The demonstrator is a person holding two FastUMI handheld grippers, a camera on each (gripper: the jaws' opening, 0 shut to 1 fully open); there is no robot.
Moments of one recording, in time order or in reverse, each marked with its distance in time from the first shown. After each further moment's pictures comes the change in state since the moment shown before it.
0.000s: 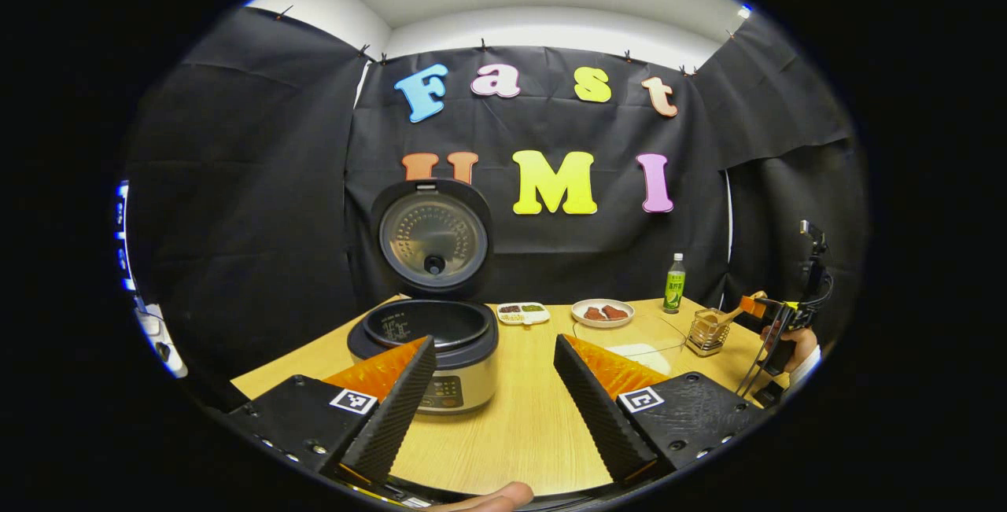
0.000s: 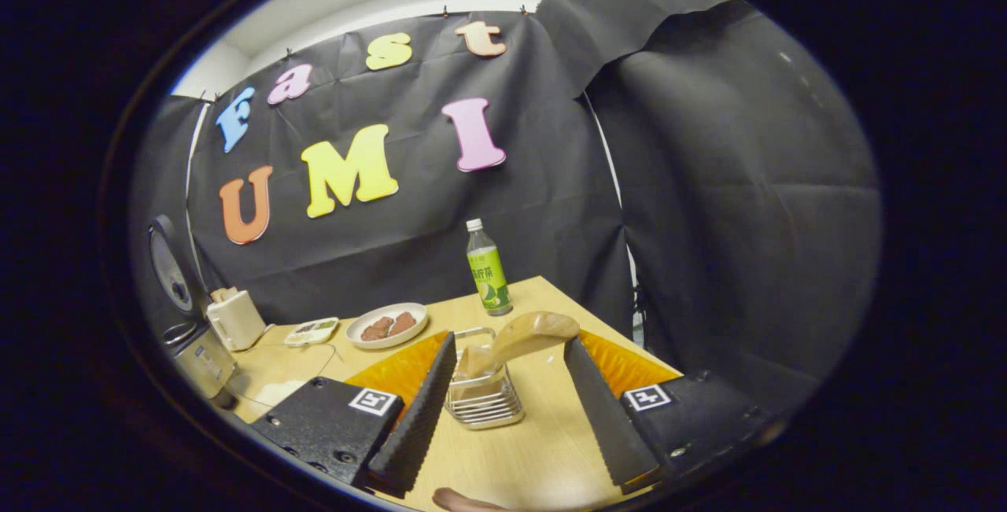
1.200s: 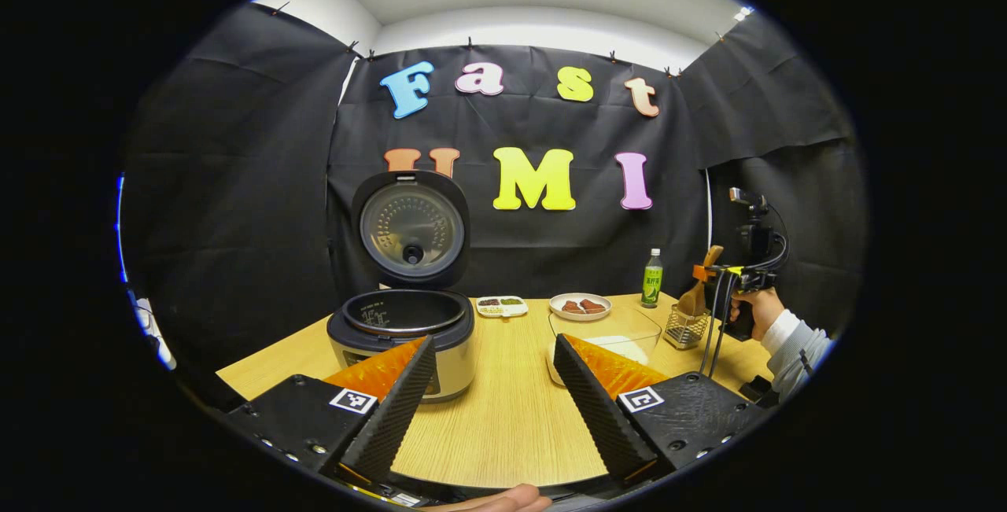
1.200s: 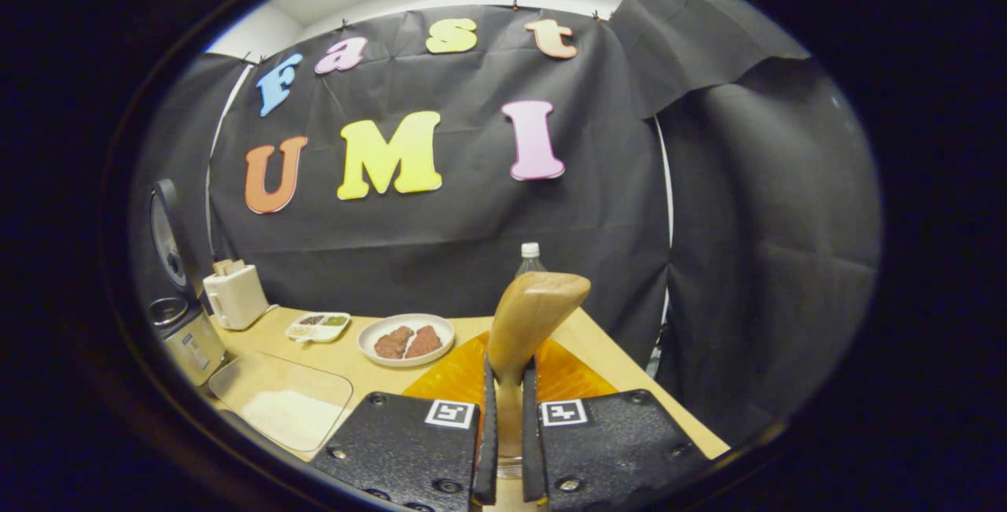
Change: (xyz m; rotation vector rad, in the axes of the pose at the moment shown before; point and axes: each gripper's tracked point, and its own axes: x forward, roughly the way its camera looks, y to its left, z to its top) left arm -0.023 -0.019 -0.004 0.012 -0.011 -0.075; right arm 0.038 0.087 0.067 -0.203 -0.047 0.102
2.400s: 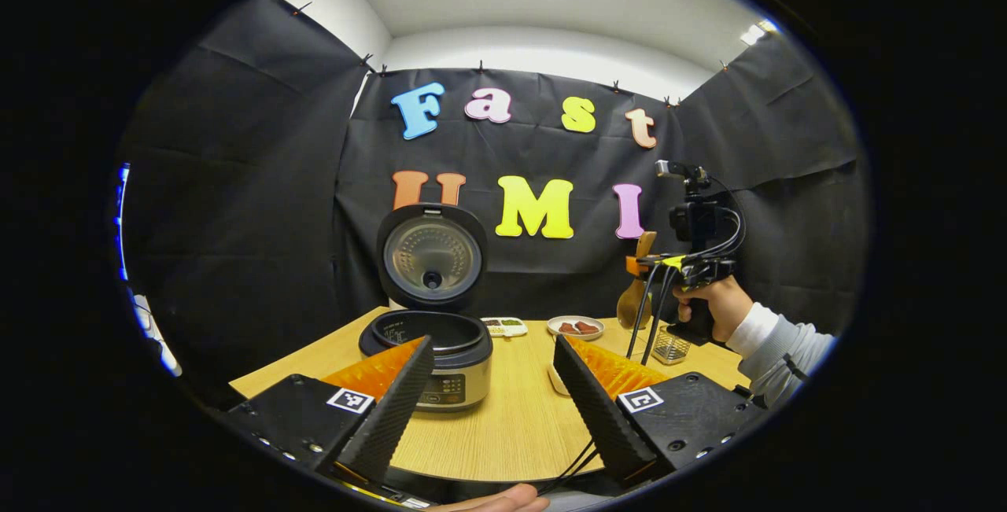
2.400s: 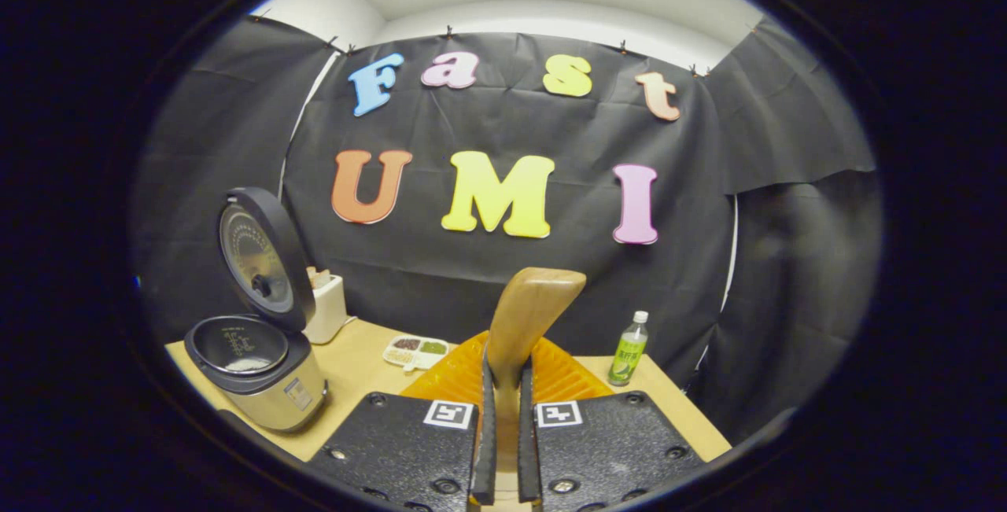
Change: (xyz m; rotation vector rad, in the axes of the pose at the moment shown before) left arm -0.048 0.050 0.033 -0.047 -0.078 -0.026; right arm -0.073 0.225 0.054 -0.166 -0.011 0.183
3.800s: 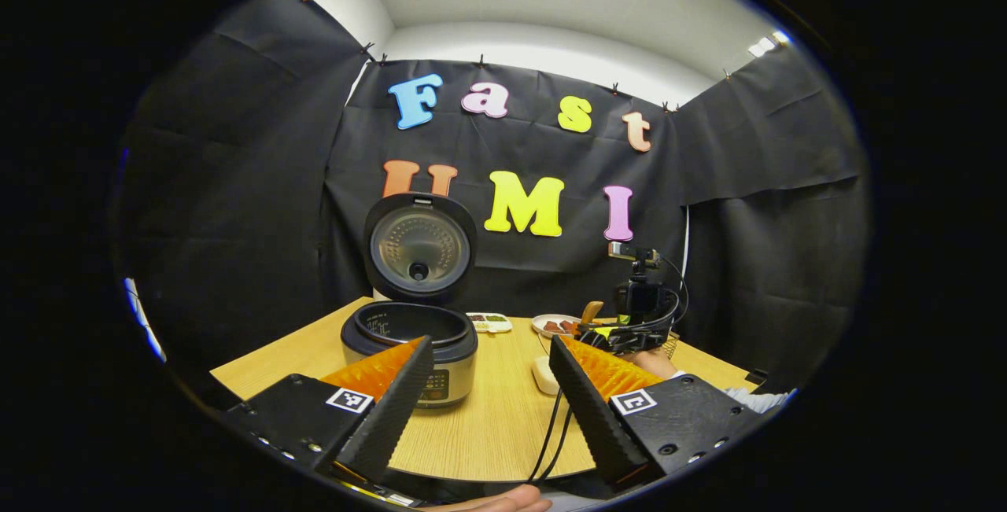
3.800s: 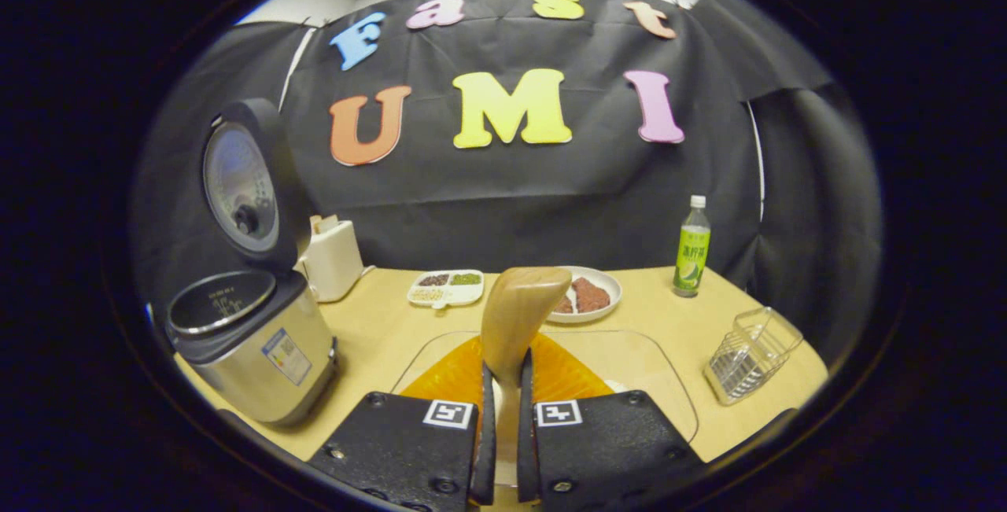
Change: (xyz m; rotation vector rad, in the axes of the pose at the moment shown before) left arm 0.006 -0.010 -0.007 -0.061 0.019 -0.057; right arm 0.050 0.053 -0.132 0.244 0.190 0.045
